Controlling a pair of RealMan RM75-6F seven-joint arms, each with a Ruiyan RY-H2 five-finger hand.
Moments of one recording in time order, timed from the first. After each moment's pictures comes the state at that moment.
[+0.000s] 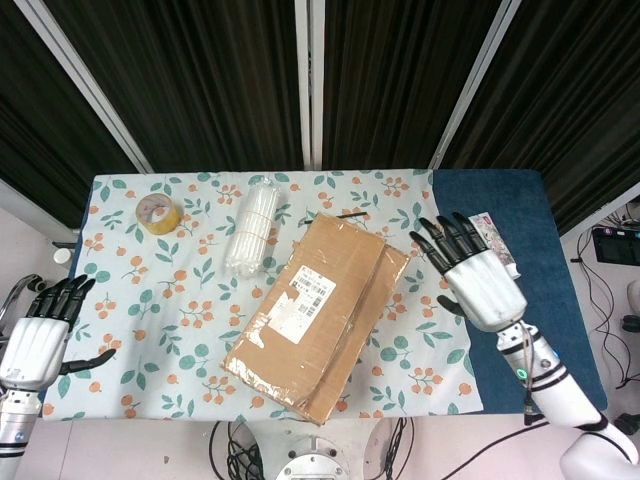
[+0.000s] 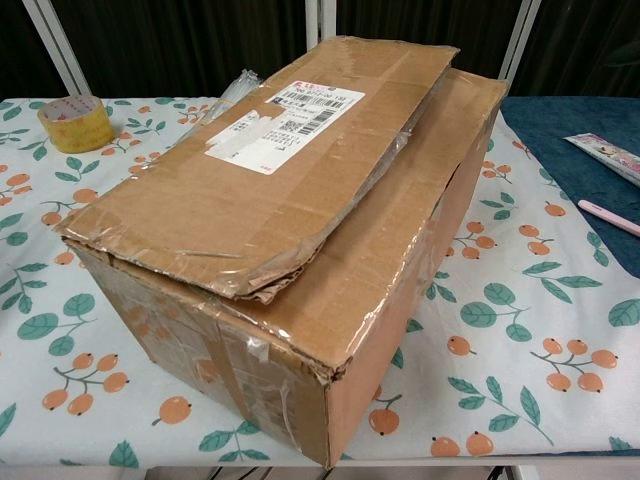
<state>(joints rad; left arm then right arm) -0.14 -1.10 -0.02 -1.62 1.57 1.50 0.08 0.48 -1.03 0.26 -1.95 -1.51 1.14 -0.43</state>
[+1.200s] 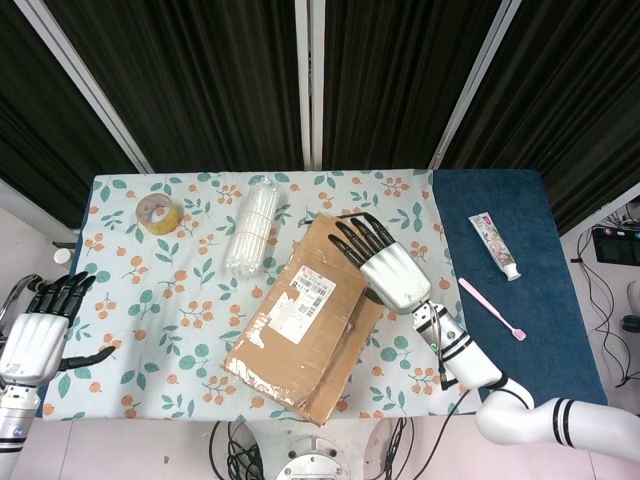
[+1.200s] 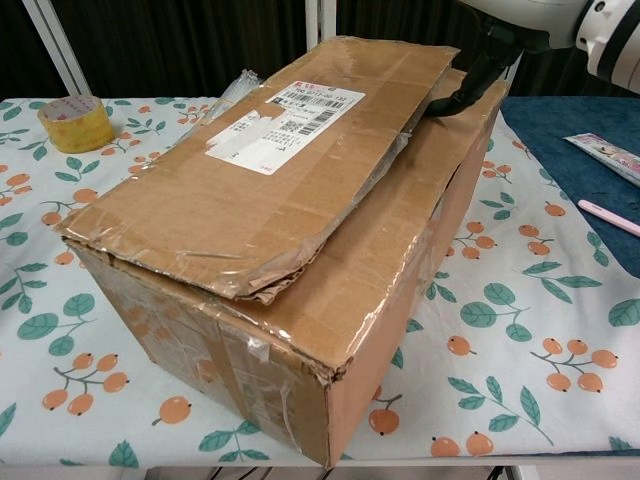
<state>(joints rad) -0.16 -1.08 -0.03 -1.64 1.56 1.47 0.07 0.73 -1.39 0.24 -1.70 -1.40 1.07 -0.49</state>
